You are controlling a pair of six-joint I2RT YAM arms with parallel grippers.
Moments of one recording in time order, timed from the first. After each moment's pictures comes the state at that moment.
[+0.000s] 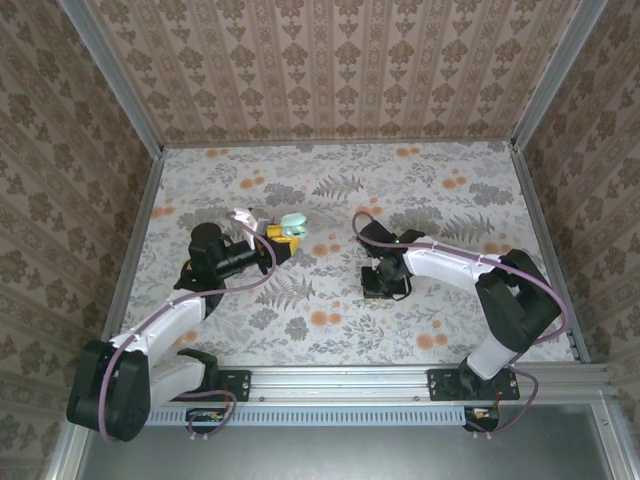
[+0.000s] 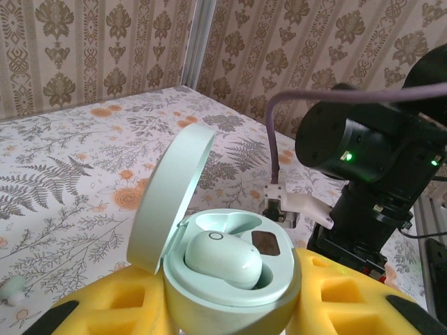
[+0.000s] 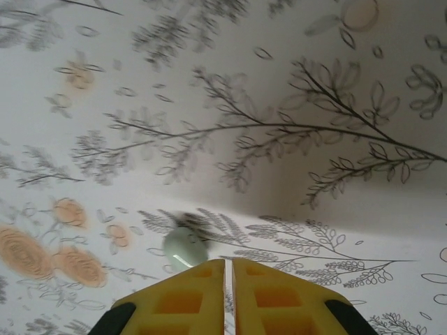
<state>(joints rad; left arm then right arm) -0.35 1.08 0.45 0.49 0.81 -0.17 0.63 1.62 0.96 -0.74 -0.17 0.68</state>
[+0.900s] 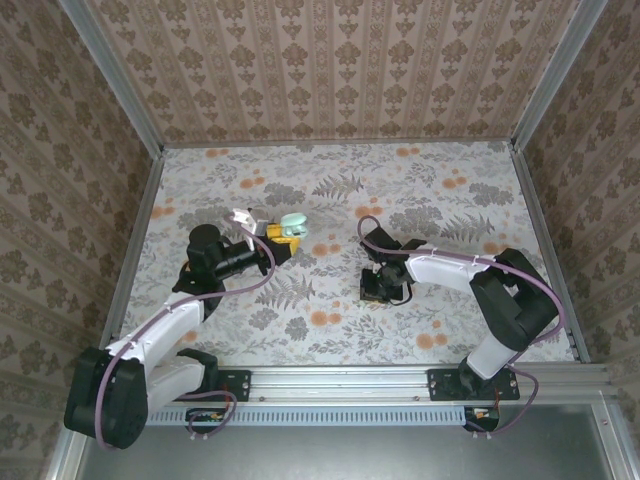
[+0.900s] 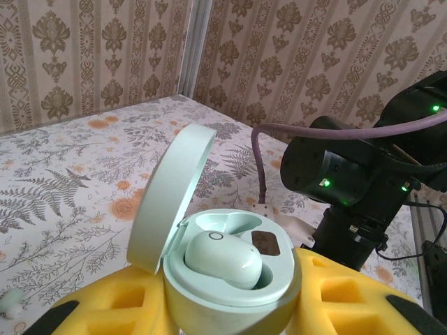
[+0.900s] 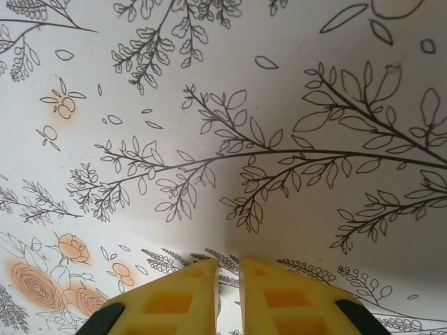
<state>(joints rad) -0.37 1.04 0.45 0.48 0.80 -0.17 0.62 1.63 0.87 -0.56 -0.23 0.76</state>
